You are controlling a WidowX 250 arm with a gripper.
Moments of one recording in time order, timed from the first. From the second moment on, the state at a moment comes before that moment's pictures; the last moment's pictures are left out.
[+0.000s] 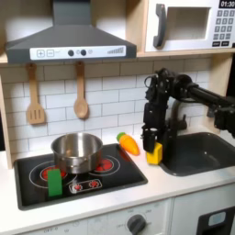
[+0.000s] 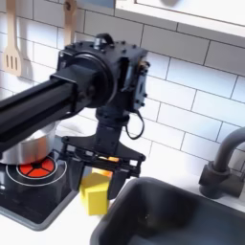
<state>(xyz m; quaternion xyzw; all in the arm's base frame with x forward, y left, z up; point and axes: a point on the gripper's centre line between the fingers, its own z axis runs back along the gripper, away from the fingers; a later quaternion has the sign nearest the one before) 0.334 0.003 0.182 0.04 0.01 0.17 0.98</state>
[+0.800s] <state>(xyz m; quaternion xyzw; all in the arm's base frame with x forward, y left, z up) 0.319 0.050 0.180 0.04 0.00 0.20 0.98</state>
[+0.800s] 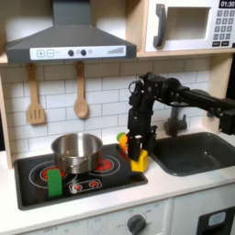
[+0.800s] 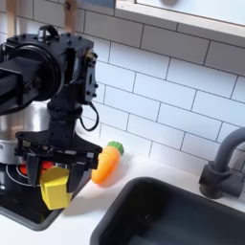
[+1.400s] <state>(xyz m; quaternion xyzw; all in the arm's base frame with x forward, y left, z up) 0.320 0.065 0.178 0.04 0.00 0.22 0.97</state>
